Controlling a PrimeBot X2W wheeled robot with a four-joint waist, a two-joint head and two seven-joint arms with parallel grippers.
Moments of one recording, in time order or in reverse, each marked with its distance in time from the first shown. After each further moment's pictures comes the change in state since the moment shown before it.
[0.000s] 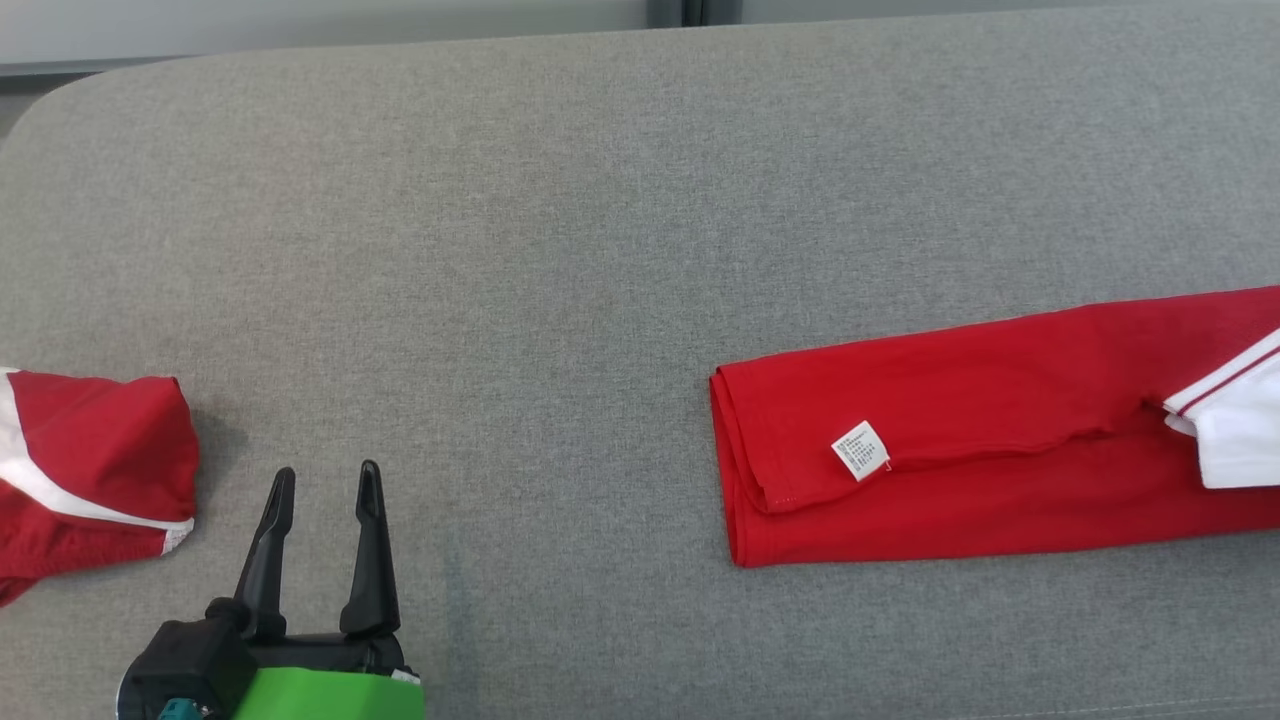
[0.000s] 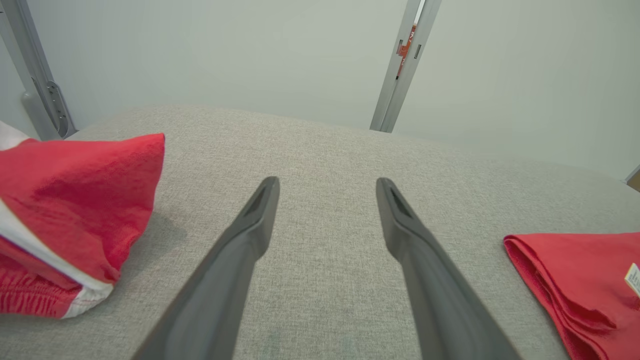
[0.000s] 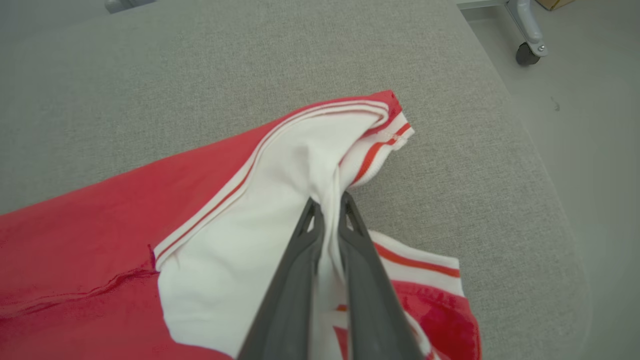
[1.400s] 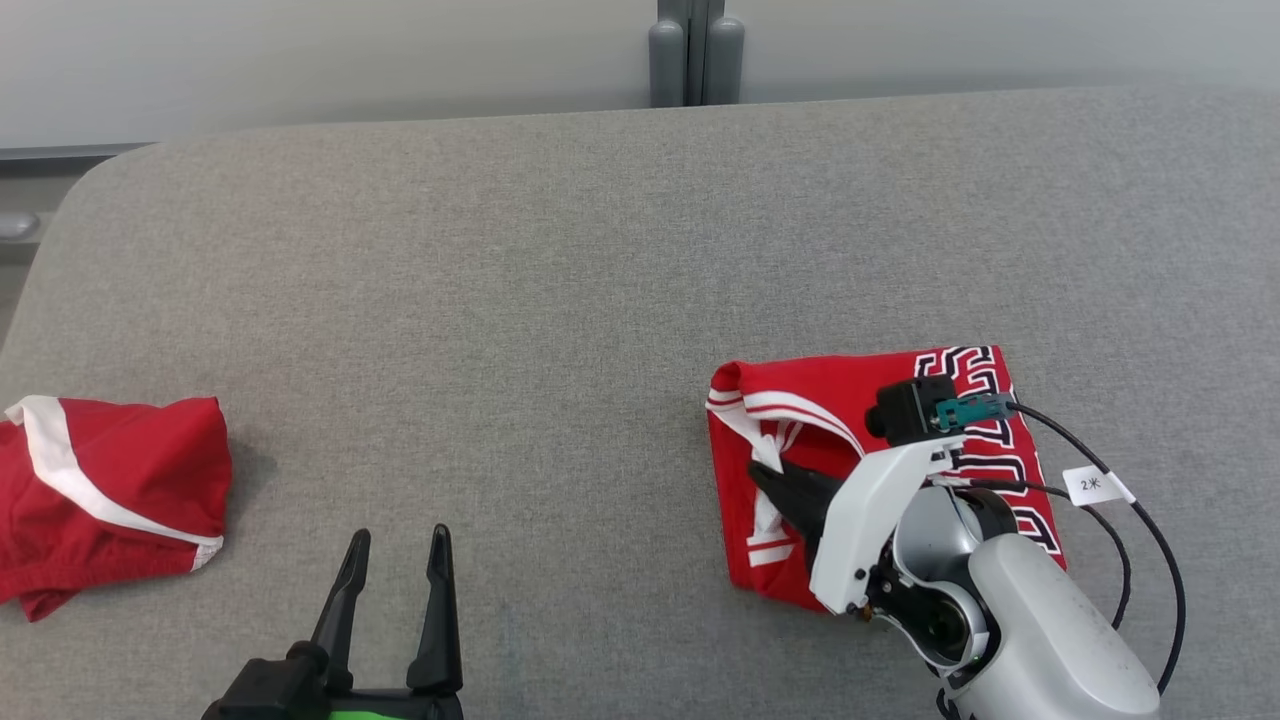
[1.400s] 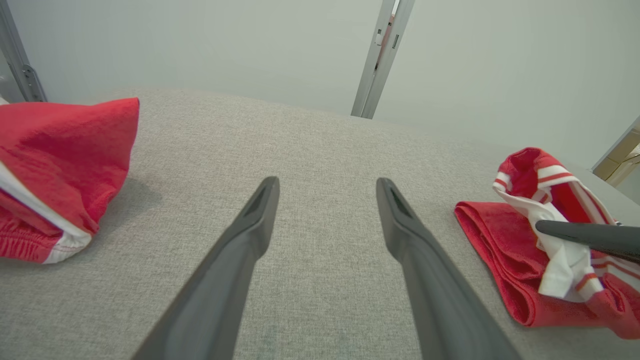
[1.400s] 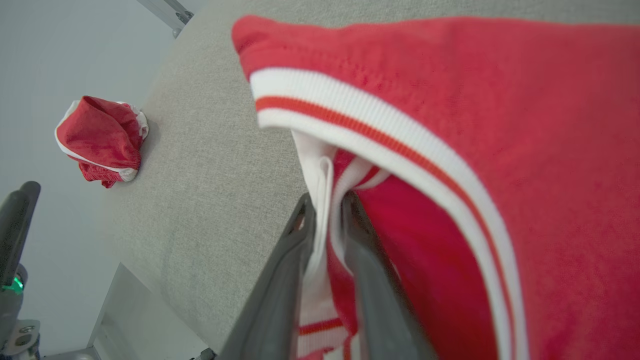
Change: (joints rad) left arm 0.066 -0.001 -0.103 0.048 -0.010 0.040 0.000; right arm -0.158 0.600 0.599 0.073 -0.090 -0.001 -0.111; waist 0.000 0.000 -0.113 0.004
